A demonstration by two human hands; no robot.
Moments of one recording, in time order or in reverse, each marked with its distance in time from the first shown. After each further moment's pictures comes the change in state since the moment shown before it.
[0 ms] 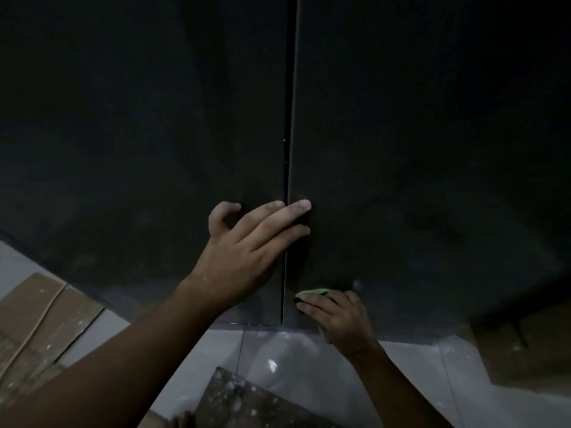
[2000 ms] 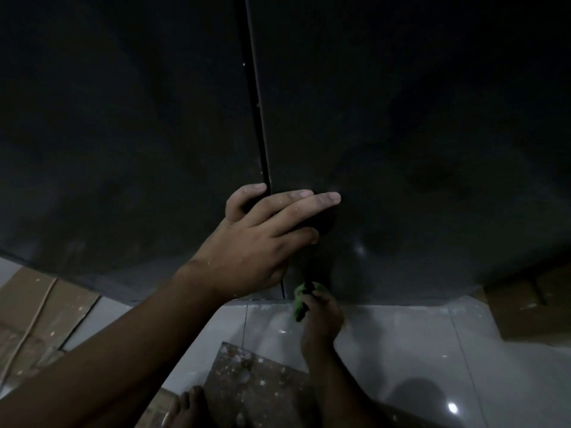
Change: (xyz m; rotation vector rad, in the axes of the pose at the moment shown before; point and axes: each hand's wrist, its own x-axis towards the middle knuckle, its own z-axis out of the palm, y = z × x) left_hand 0.008 0.023 0.026 -0.182 -0.164 0.139; right_hand 0.017 -0.100 0.050 1.425 0.625 2.005
